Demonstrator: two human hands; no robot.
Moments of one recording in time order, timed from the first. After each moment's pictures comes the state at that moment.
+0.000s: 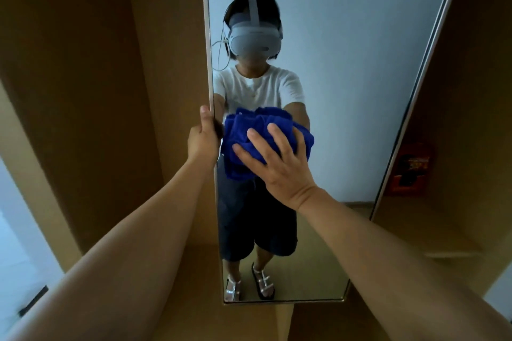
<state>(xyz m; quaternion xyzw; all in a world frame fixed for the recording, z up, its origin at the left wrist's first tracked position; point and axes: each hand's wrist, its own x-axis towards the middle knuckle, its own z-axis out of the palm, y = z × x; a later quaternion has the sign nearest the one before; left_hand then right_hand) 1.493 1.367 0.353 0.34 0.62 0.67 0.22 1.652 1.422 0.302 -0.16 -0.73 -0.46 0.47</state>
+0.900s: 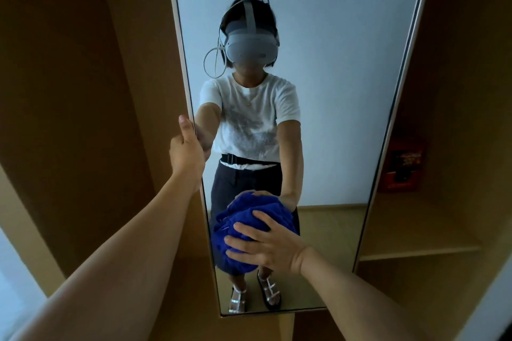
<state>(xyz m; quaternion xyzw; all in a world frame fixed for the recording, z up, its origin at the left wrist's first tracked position) 1.496 1.385 0.343 0.27 0.63 0.71 0.15 1.683 1.416 0.182 -0.01 -0.88 -0.45 0.15</state>
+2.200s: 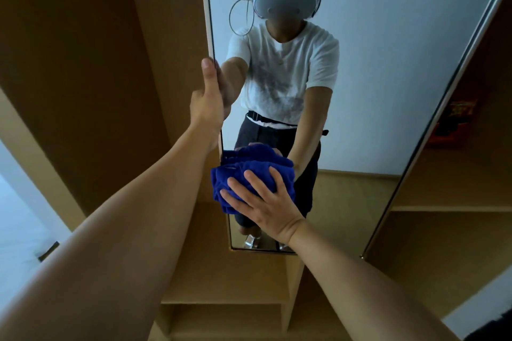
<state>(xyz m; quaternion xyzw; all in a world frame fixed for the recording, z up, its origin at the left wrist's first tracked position) 1.492 1.385 0.262 0.31 0.63 0.68 0.21 1.636 1.404 0.082 -0.14 -0.84 -0.41 0.34</state>
